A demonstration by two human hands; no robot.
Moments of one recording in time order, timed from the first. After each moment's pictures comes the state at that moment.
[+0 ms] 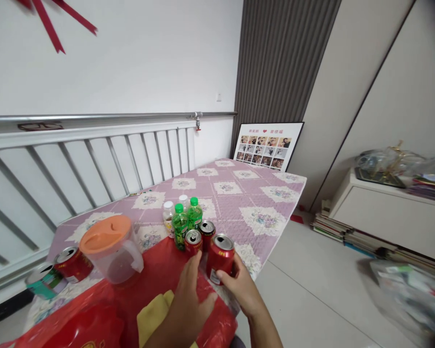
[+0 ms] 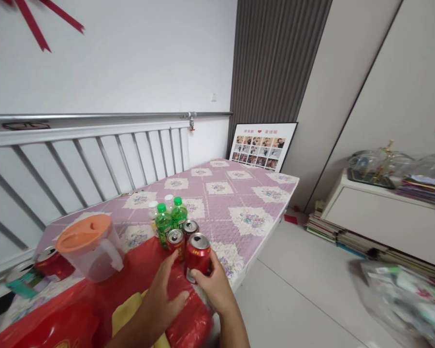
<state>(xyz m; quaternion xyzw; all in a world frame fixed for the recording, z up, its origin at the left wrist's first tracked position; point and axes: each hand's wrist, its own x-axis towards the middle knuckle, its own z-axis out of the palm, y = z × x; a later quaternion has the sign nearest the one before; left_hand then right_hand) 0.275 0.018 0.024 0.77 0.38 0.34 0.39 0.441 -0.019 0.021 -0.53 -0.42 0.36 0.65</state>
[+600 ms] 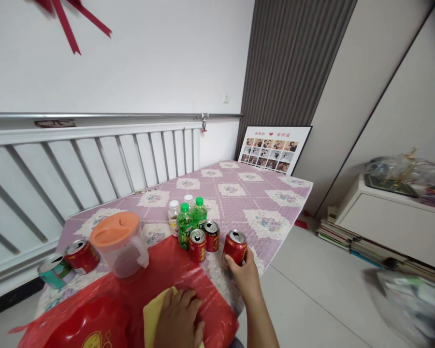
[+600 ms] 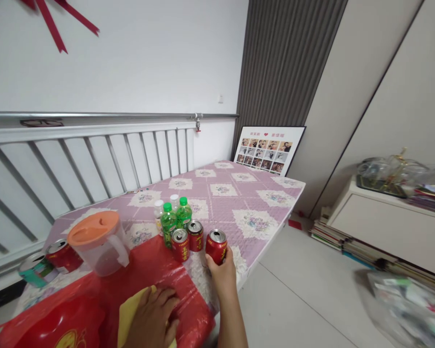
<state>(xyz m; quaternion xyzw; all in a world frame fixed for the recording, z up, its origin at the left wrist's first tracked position) 0.240 -0.004 0.017 0.87 0.43 0.06 0.23 0.460 0.007 0.000 -0.73 -0.30 0.16 0.59</state>
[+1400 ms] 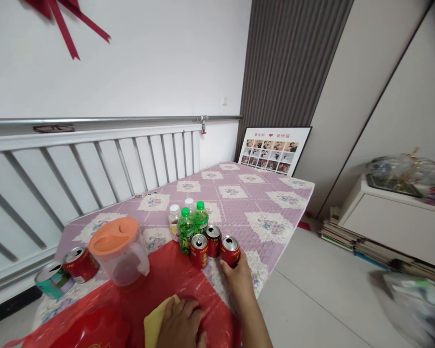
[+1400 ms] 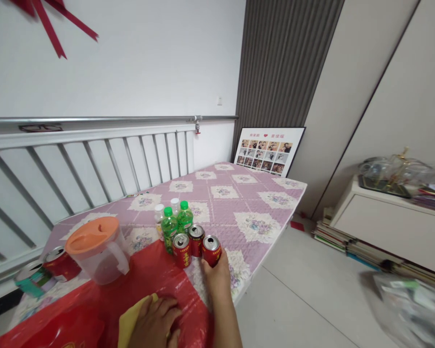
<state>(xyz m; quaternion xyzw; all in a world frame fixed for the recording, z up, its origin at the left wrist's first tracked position) 0.240 0.004 -0.025 0.88 0.42 0.12 0.20 0.450 0.031 -0.018 -0.72 -0.33 0.13 0.59</state>
